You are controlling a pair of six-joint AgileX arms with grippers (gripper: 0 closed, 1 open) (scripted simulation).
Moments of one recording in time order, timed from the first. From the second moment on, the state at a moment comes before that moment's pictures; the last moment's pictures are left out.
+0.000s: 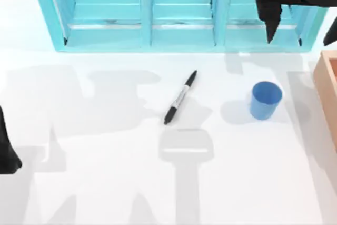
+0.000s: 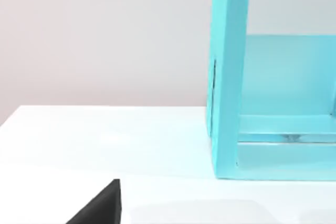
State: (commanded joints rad) left arm 0.00 0.00 0.00 0.00 0.00 0.00; right arm 0.28 2.13 2.18 -1.57 -0.04 0.31
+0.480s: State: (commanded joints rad) left arm 0.00 0.00 0.00 0.00 0.00 0.00; right arm 0.28 2.12 2.23 -1.62 -0.04 0.31
